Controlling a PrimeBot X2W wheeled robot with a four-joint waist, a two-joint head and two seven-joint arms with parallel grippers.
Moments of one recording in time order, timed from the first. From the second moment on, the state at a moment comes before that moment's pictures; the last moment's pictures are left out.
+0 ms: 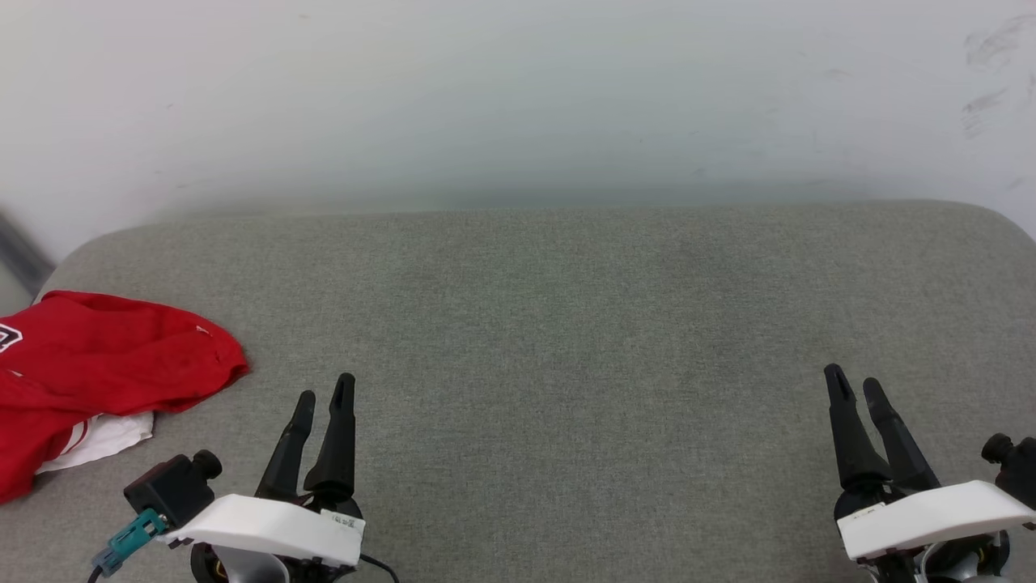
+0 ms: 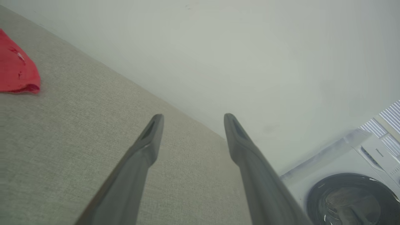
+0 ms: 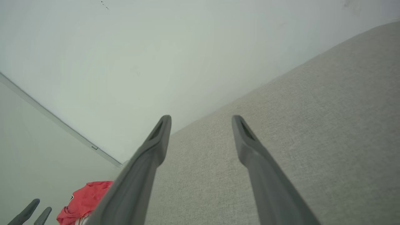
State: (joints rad) left arm -0.01 0.06 -0.04 0.07 -0.79 -0.13 -0.10; right arm 0.00 -0.09 -0.01 0.05 0.75 0.13 -0.06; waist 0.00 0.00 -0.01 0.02
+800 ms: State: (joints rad) left arm 0.01 0.09 -0.06 0.08 -0.41 -0.12 -0.17; right arm 0.02 -0.09 -0.01 -0.01 0.39 0.13 -0.05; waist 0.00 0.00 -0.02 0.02
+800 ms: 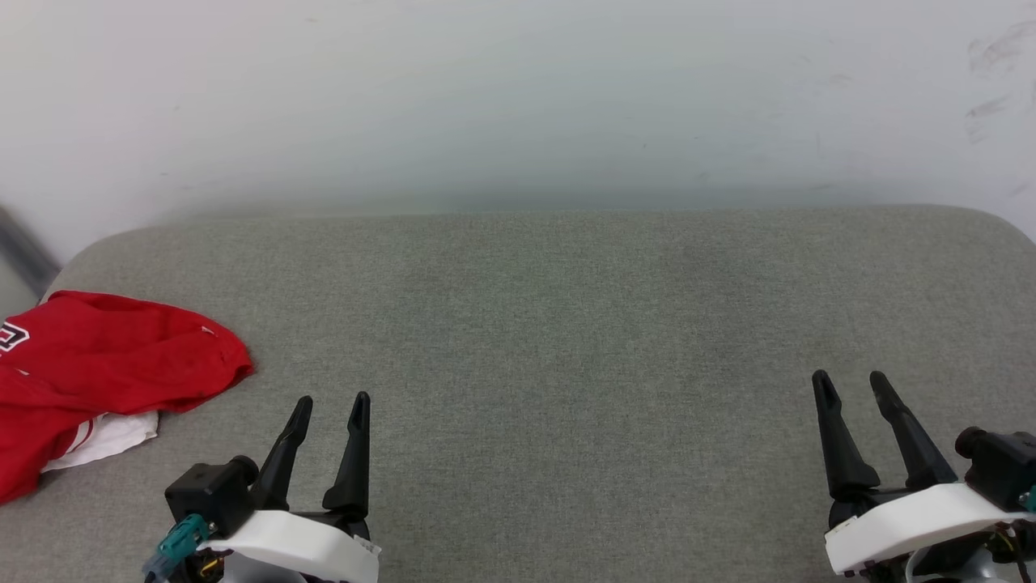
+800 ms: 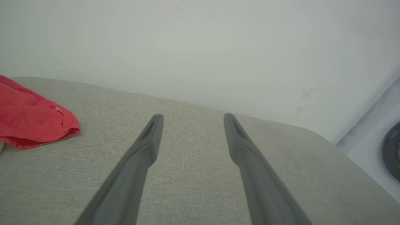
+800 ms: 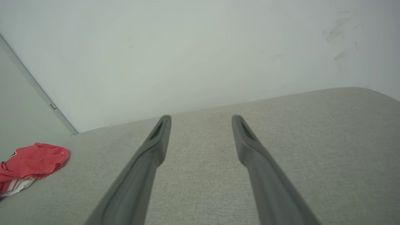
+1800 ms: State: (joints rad) left arm 0.02 0.10 -0.09 0.10 -0.14 -0.09 -0.23; right arm 0.04 -0.06 -0.05 -0.05 0.12 0.13 -0.04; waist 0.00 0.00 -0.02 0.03
